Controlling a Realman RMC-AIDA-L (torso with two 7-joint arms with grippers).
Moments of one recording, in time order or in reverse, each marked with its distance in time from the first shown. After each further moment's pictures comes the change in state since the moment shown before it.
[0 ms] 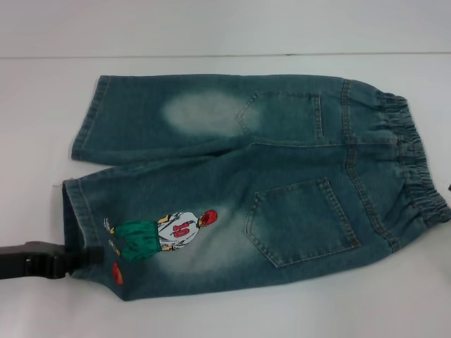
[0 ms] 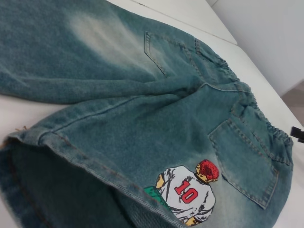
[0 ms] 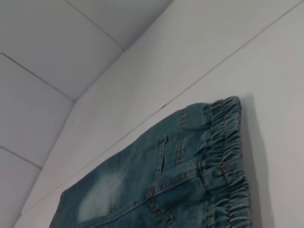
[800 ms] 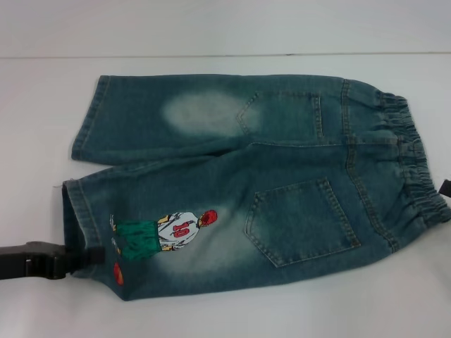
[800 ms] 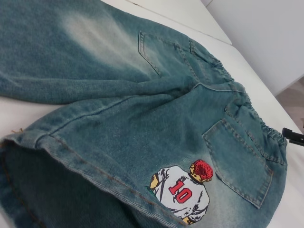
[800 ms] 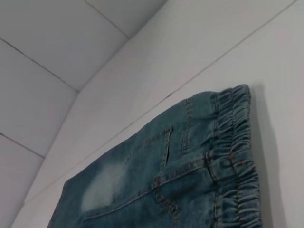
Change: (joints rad) left arm 0.001 0.000 0.001 0.003 -0.005 0.014 -0.001; right arm 0.011 0.006 -0.027 0.001 -0.006 0.007 0.001
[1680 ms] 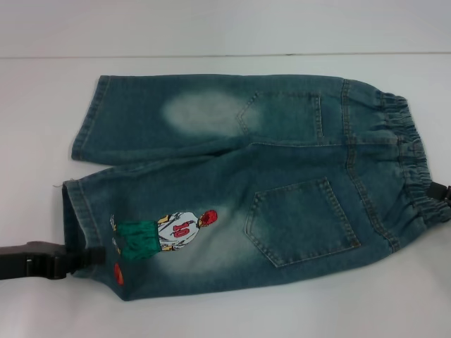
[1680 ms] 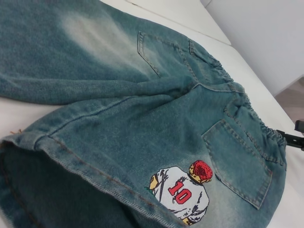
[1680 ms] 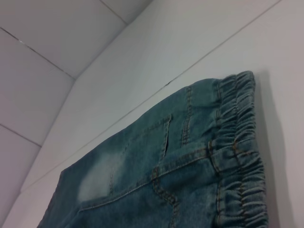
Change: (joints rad) left arm 0.000 0.000 0.000 -0.005 -0.002 -0.002 0.004; right arm 0.021 0.000 -0.043 0.022 -0.001 0.042 0.002
